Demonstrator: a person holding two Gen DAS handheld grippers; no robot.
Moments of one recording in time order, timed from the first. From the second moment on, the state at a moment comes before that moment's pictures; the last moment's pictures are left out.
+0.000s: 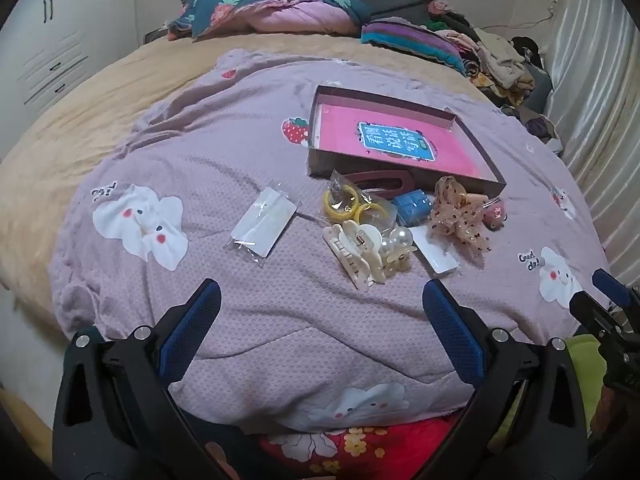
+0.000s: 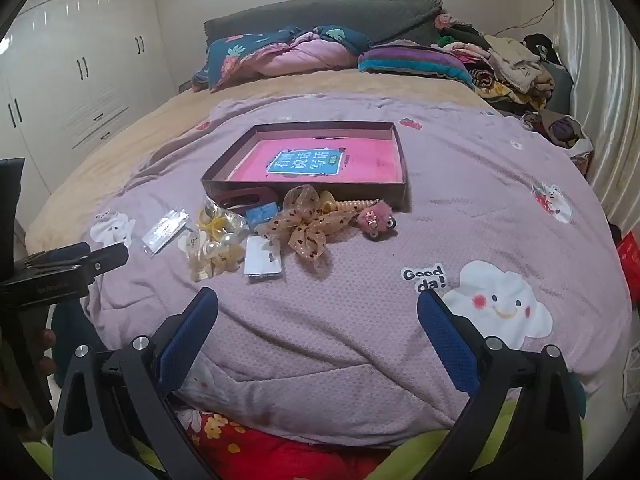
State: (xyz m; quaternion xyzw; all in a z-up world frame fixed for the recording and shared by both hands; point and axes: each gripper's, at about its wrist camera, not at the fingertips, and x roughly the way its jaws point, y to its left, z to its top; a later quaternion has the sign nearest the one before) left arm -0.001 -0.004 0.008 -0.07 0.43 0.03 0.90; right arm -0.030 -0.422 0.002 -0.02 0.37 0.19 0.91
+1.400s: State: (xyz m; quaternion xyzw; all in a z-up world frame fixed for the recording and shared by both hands) left arm 0.001 -0.002 0.014 -0.07 0.42 0.02 0.90; right arm -0.032 -0.422 0.007 -0.02 0.36 0.19 0.91
